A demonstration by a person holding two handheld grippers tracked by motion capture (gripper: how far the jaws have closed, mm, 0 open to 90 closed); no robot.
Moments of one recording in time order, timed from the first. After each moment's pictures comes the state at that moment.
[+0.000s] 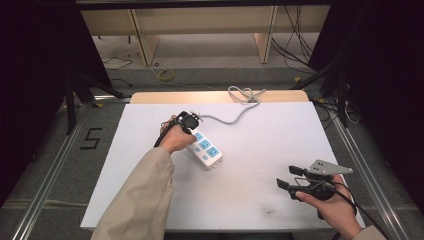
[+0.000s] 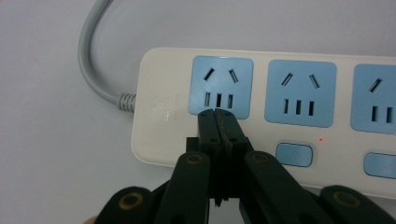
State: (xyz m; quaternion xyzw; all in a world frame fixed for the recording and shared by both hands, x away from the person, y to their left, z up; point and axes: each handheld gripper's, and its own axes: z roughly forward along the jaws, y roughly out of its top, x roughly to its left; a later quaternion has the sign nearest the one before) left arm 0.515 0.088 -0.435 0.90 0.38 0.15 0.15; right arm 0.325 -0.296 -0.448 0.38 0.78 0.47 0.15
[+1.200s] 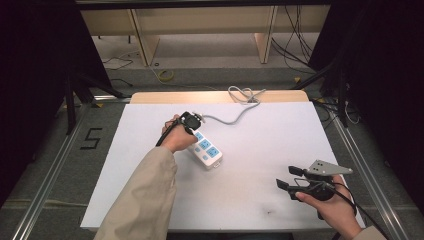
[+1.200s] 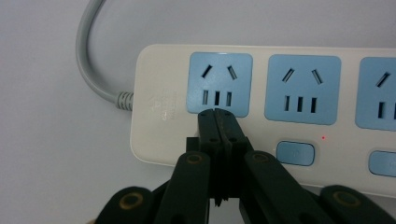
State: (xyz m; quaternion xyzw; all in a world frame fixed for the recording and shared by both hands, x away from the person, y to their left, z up) left arm 0.515 0.082 -0.437 0.91 0.37 0.15 0.13; right arm 0.325 -0.296 -0.447 0.38 0.78 0.47 0.15
